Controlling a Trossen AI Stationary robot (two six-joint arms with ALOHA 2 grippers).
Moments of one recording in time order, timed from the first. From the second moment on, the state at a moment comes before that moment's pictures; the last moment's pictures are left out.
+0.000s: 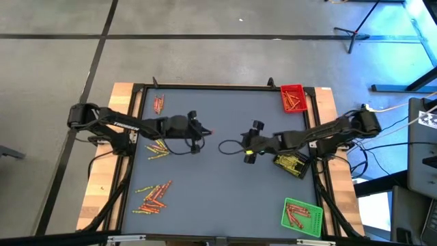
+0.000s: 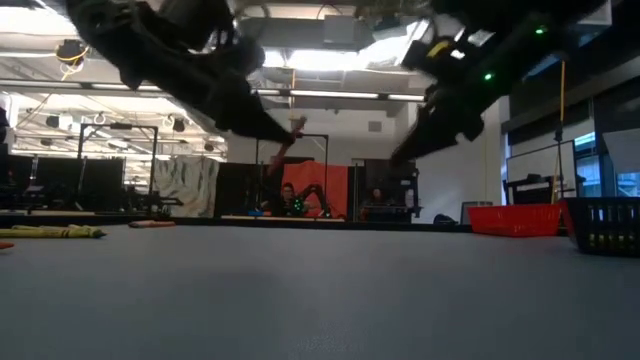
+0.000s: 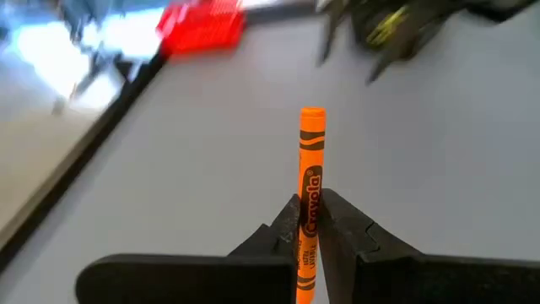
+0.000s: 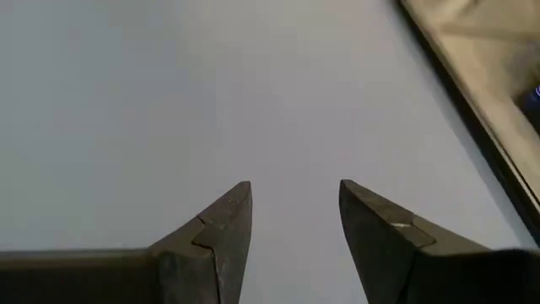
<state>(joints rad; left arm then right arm) 0.11 1.41 0.58 0.40 -0.13 0.12 0.13 1.45 0.75 -0.06 0.47 0.02</state>
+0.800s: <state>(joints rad) 0.01 1.49 0.54 0.96 0.11 0.24 0.13 1.58 0.61 0.87 0.23 -0.14</state>
